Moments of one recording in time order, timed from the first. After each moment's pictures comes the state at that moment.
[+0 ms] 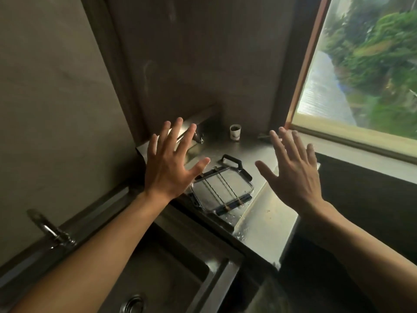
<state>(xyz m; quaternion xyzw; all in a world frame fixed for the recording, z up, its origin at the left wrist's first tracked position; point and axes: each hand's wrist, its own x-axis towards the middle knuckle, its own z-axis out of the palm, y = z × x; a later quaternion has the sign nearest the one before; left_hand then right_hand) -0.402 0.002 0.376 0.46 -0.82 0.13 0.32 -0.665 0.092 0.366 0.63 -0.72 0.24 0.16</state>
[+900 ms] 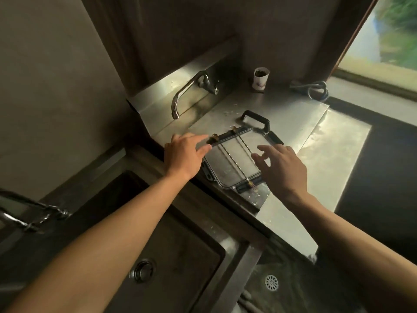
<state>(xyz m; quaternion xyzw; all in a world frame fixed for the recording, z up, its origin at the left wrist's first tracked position) -0.404 -0.118 0.212 0.57 -0.77 -0.13 0.23 -0.620 -0.023 0.208 0.62 -0.75 0.23 0.01</state>
